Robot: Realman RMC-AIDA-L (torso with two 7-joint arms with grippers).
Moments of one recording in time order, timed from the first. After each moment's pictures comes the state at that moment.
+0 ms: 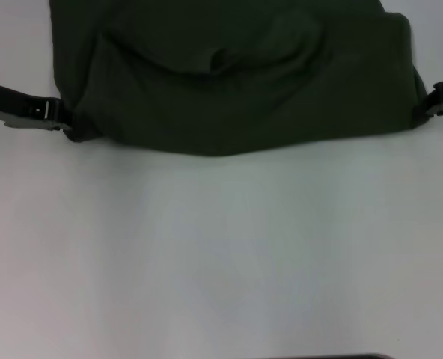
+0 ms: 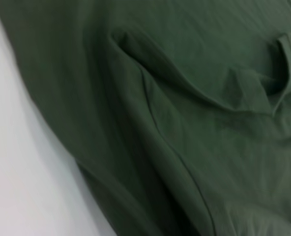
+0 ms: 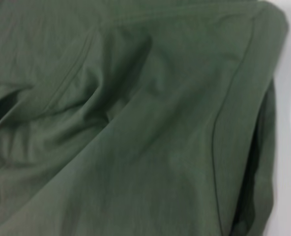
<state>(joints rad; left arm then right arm) -0.73 -1.92 -2.30 -0.64 -0.72 1.40 -2.41 0.67 1.93 -0.70 -0.72 -2.59 -1.35 2.52</state>
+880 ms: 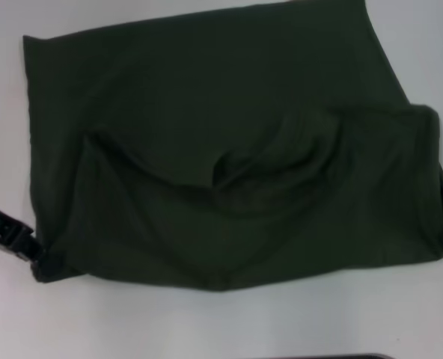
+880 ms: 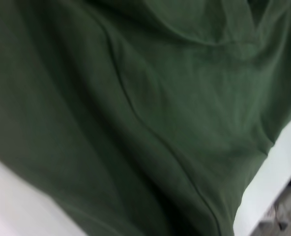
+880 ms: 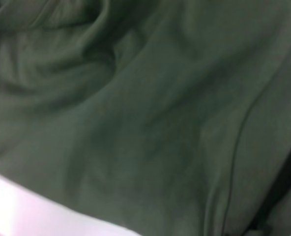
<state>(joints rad) -0.71 -1.92 -2.27 -0.72 -0.52 1.92 -2.35 0.65 1.97 -0.77 -0.85 -2.82 -1.84 2.49</state>
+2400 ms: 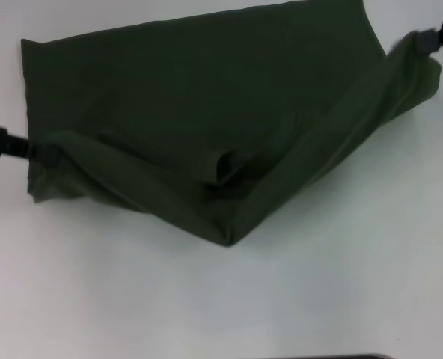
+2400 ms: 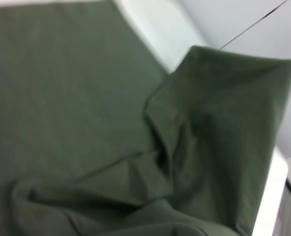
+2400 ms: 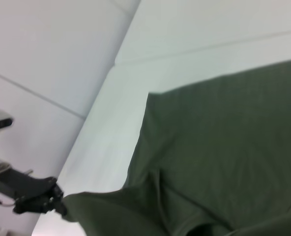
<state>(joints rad) -0.73 -1.82 -2.70 -0.63 -0.62 1.95 -2.06 0.68 1.80 -0.61 -0.85 -2.18 -1.90 2.48</state>
